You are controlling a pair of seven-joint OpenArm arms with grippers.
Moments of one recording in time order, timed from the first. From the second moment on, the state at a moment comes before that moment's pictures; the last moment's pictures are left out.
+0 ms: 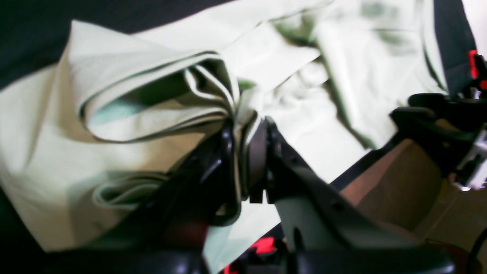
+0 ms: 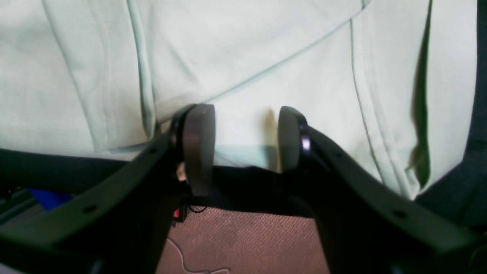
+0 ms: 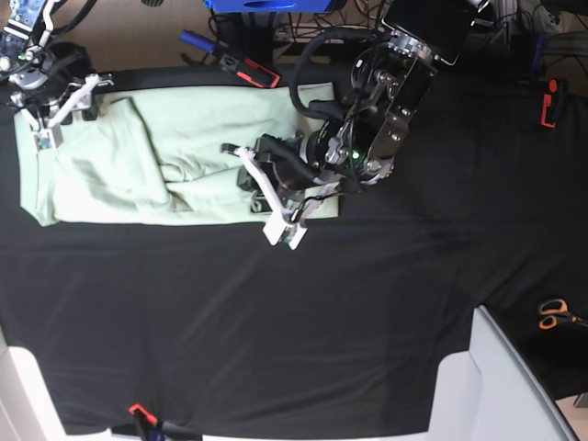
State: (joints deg) left arm 1.7 -6.7 27.2 89.5 -30.7 0.7 48.4; right arm -21.5 0.9 36.2 85.8 -4.5 40.6 -31.2
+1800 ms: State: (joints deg) left arm -3.8 6.1 55.9 73.2 19.0 12.3 63.9; right arm -21.5 1.0 36.0 85.8 -4.5 40.6 -31.2
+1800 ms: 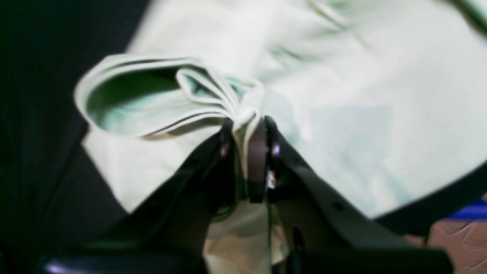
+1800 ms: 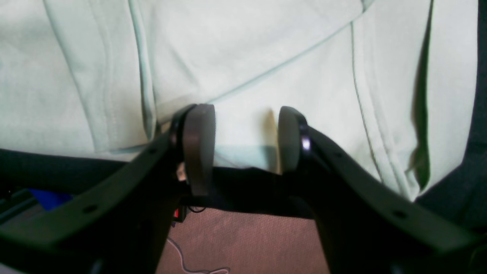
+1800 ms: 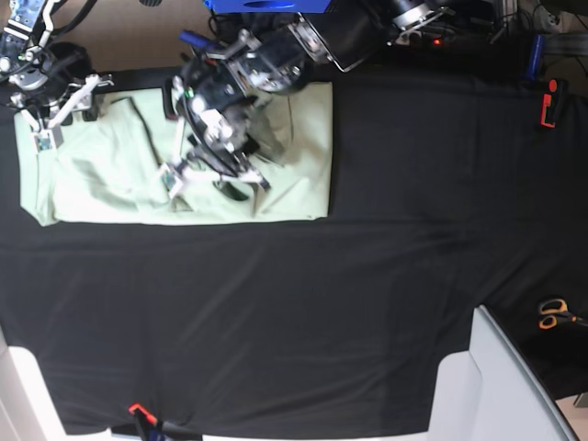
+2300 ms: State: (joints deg) left arm -6.2 6.2 57.7 69.3 30.1 12.1 65.4; right arm -21.5 1.0 36.0 85.7 -4.5 40.6 -31.2
